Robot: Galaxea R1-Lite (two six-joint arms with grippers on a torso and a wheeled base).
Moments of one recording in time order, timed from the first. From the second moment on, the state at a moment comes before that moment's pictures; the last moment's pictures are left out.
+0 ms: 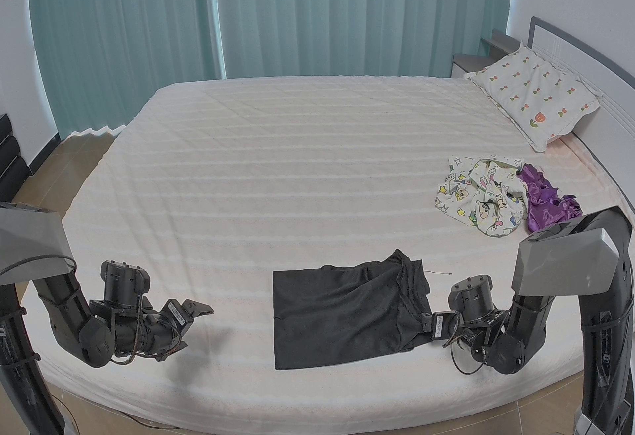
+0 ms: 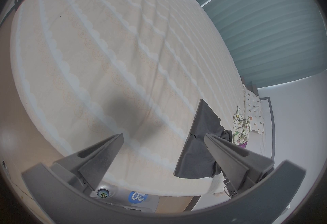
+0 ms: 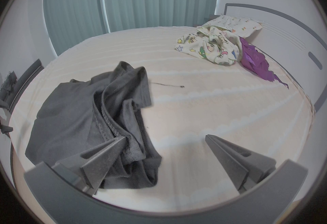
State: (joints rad) left arm -0.13 2.07 -0.35 -0.91 -0.22 -0.97; right arm 0.44 2.41 -0.54 -1.14 -0.42 0.32
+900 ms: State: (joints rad) left arm -0.14 2.08 -0.29 -1.04 -0.22 -0.97; right arm 0.46 2.31 -0.33 -1.16 -0.58 0.46
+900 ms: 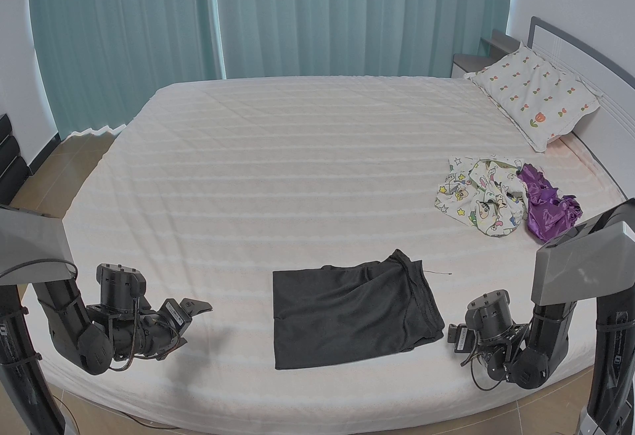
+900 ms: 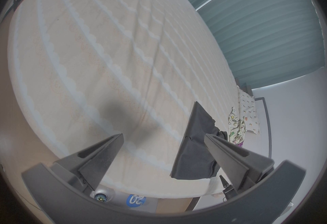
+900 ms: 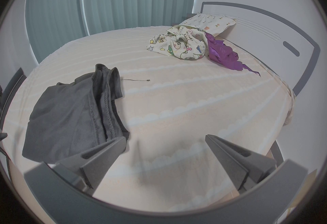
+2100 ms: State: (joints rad) left arm -0.14 2.11 -0.27 -1.08 -0.22 -0.97; right arm 0.36 2.31 -0.43 -1.13 0.06 0.49
